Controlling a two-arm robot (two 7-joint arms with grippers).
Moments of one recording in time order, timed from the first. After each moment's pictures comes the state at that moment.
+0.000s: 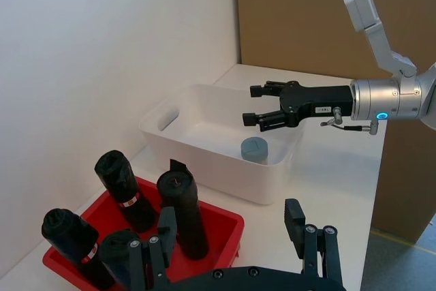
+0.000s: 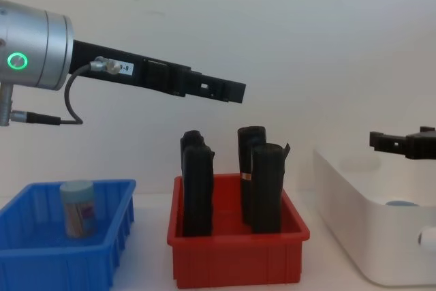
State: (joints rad) left arm -0.50 0.43 0.30 -1.62 -0.32 0.49 -0.73; right arm 0.37 0.29 -0.21 -1.31 0.32 0.10 0.21
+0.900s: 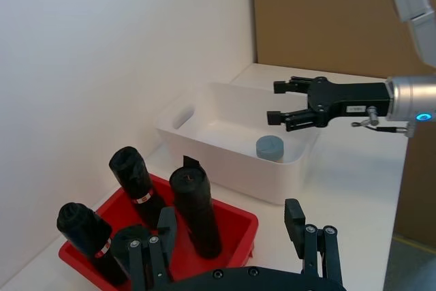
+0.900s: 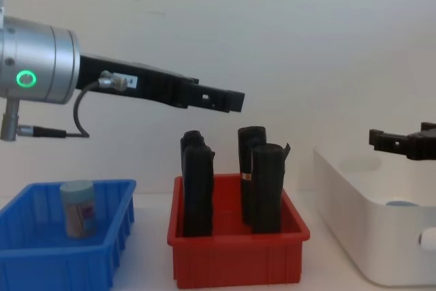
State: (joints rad) left arm -0.47 0.42 0.32 -1.62 -0.31 0.45 -0.66; right arm 0.31 0.29 -0.21 -1.39 0.31 0.07 0.19
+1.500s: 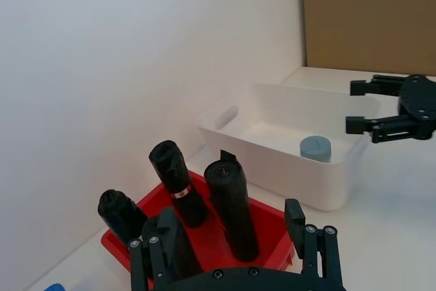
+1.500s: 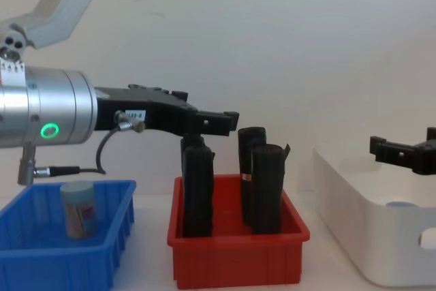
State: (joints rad) left arm -0.39 0.41 0.37 -1.62 -0.27 0.29 -0.43; right arm 0.14 0.32 -0.22 -1.59 0.30 0.05 0.12
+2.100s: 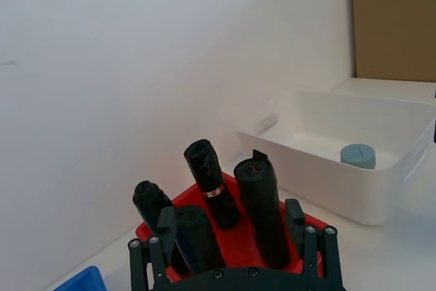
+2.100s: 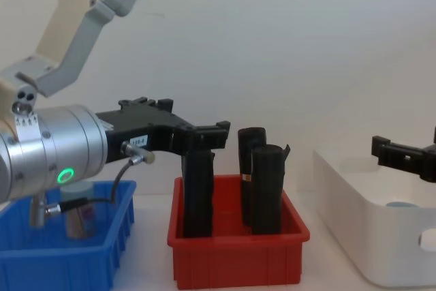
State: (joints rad) left arm -0.30 0.39 0.42 -1.62 -0.23 0.13 -0.19; right arm 0.00 0.34 -0.23 -1.76 0.29 0.03 0.07
